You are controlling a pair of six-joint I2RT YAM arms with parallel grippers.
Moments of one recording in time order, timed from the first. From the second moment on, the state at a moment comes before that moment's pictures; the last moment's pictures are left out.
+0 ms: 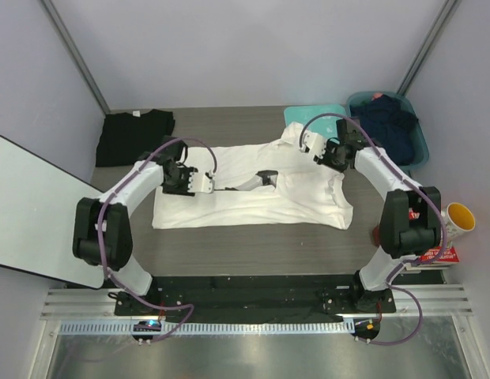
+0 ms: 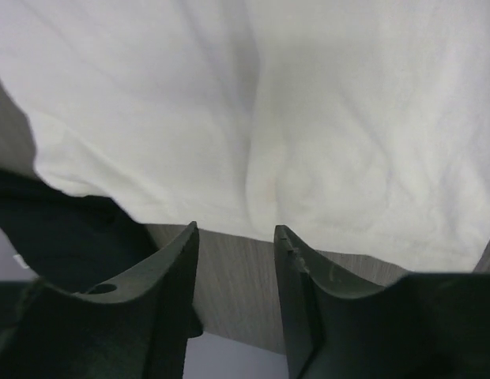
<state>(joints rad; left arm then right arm) -0.24 1.66 1.17 -0.74 0.07 1.47 0.11 1.71 1.25 -0.50 -0.12 -1.08</state>
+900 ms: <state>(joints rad) -0.29 1.23 0.60 -0.75 0.10 1.70 0.28 1.40 0.81 -0.77 -0.21 -1.36</state>
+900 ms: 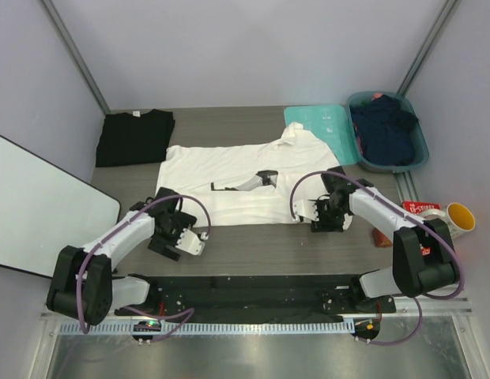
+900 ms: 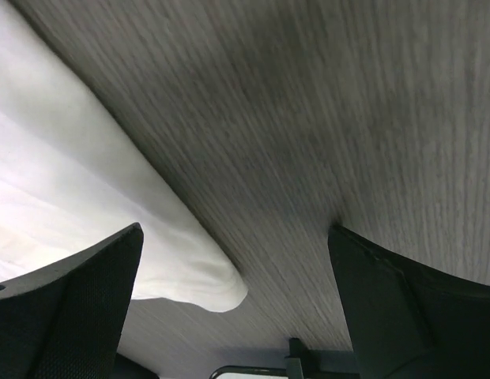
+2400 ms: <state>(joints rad) -0.29 1.34 0.72 -0.97 0.14 1.73 0.32 1.36 0.71 -0.81 -0.16 -1.48</state>
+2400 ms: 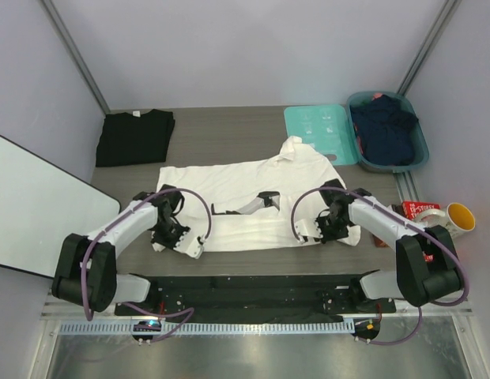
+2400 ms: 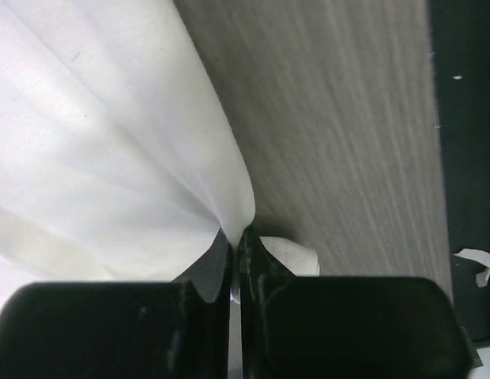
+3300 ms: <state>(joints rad) -0.27 1.46 1.18 -1.00 0.18 1.47 0.18 1.68 1.30 -0.80 -0.31 -0.95</state>
